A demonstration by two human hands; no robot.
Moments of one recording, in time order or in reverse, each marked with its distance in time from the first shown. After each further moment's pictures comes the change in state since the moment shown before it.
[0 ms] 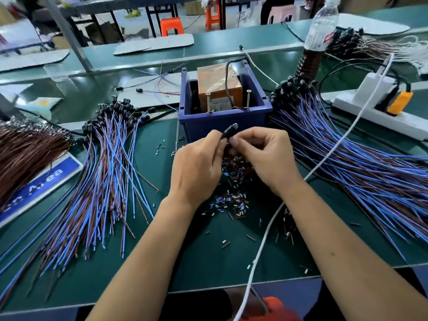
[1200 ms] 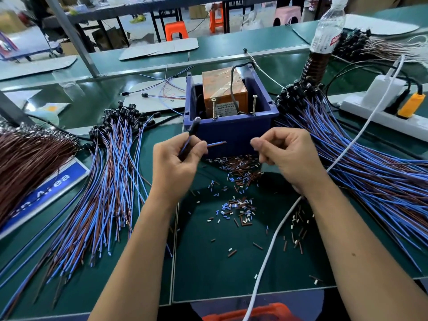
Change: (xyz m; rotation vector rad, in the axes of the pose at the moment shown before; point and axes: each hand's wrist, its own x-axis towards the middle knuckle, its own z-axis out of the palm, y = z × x) left_hand 0.000 -0.039 -0.021 -0.472 0.050 -0.333; right_hand 0.011 0.005 -0.031 0.014 -0.071 0.034
